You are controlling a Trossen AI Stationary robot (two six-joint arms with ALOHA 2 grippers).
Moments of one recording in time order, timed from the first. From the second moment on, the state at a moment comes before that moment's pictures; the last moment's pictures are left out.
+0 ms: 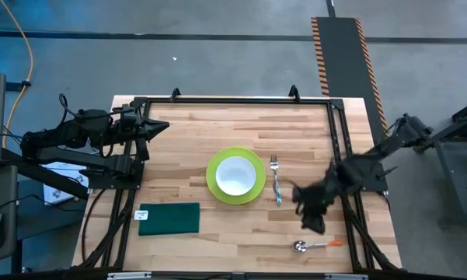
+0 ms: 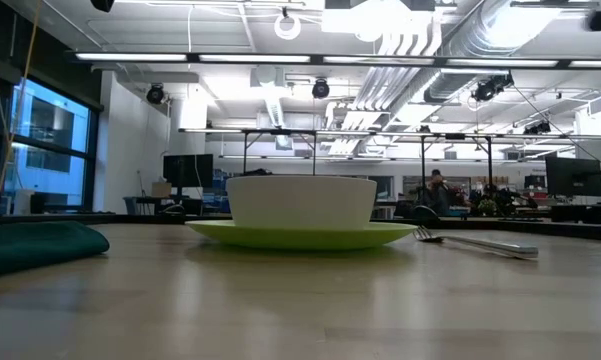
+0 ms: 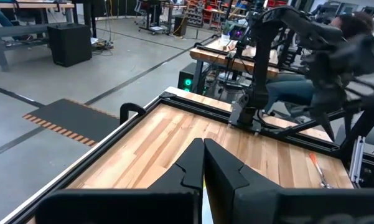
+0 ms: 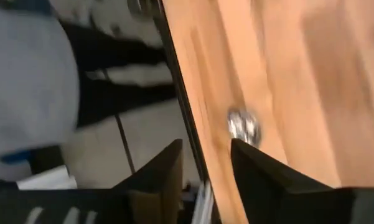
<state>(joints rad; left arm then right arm) 0.11 0.57 0.91 -0.53 -0.33 -0.21 0.54 1.22 1.04 -0.74 -0.30 0.99</state>
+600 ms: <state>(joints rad) 0.11 0.57 0.91 -0.53 -0.33 -0.21 0.93 1.59 1.03 -0.81 -0.23 1.16</state>
